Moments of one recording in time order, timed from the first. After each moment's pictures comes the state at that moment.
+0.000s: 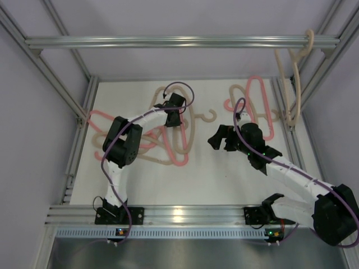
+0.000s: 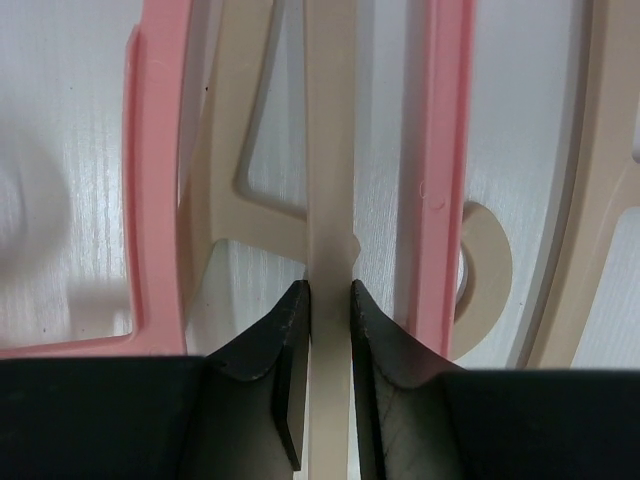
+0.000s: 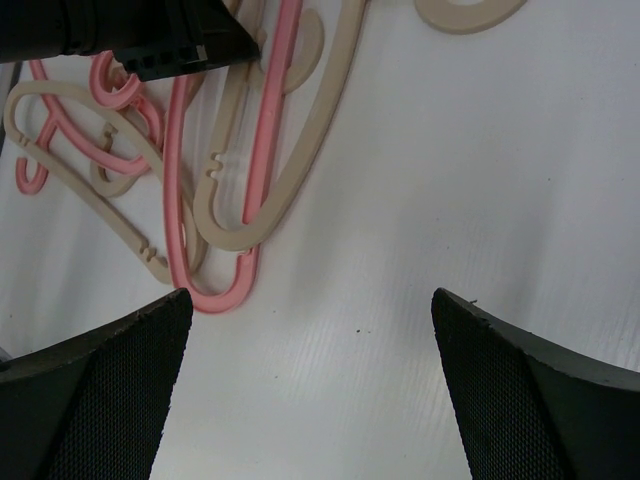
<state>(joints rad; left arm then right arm) -0.52 2.10 1.52 -0.40 -0.30 -0.57 0.51 1.08 0.58 0.03 -0.10 0.53</state>
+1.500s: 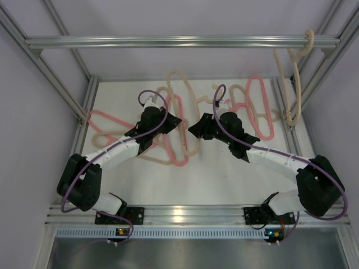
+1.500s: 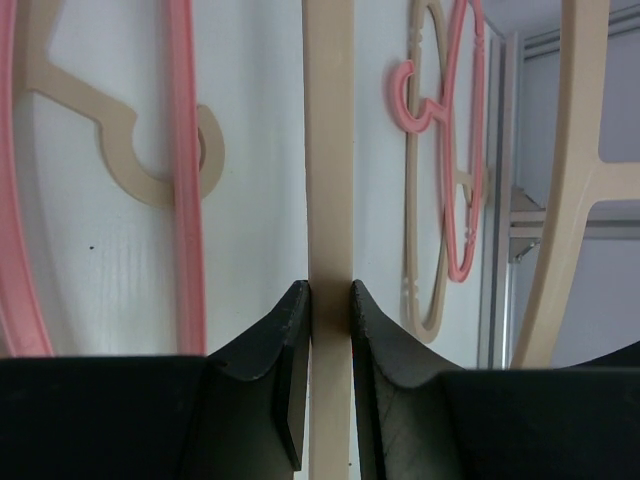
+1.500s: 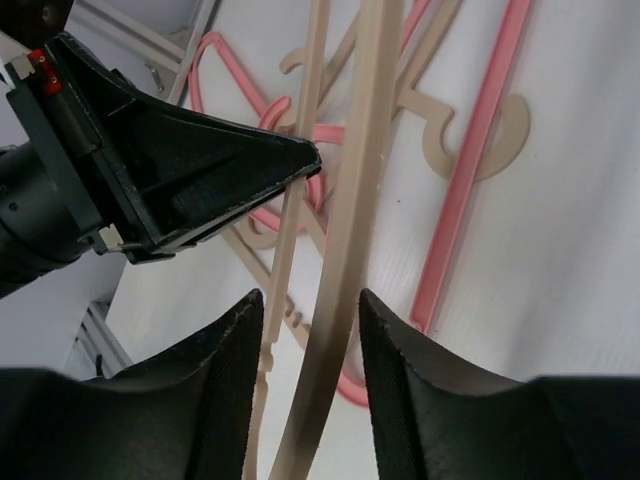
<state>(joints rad) -0.53 1.46 0.90 0.13 -0.02 -0.97 0.67 1.37 0.81 0.26 -0.12 0.68</state>
